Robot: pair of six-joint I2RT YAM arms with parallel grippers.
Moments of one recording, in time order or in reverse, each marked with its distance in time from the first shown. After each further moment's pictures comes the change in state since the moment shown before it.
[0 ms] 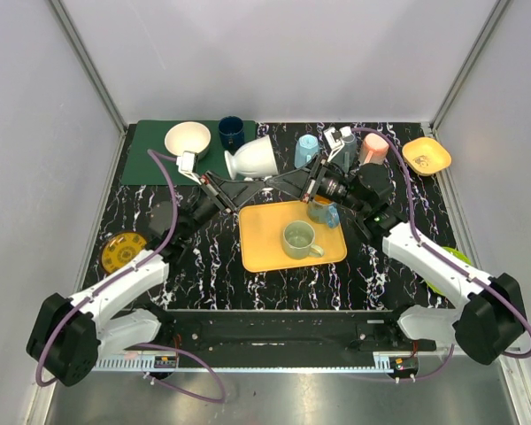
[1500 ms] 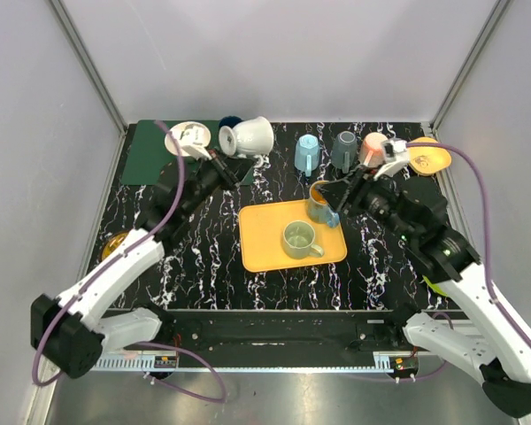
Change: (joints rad) left arm 0.019 0.009 0.298 -0.613 -0.231 0.484; right arm 0.010 -0.364 0.154 -0.839 0.453 -0.396
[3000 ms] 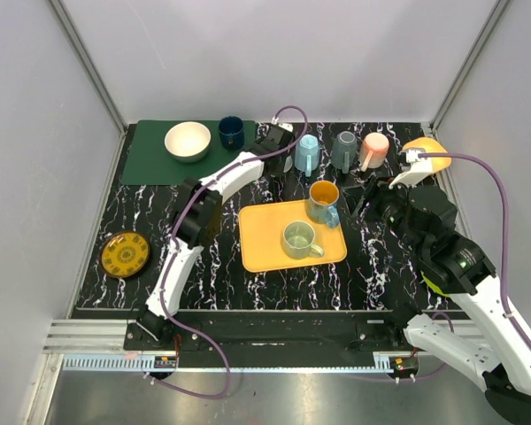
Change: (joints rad) left arm -0.037 1.353 1.223 -0.784 -0.405 0.519; right arm 0.000 -0.095 0.048 -0.243 0.331 -0.152
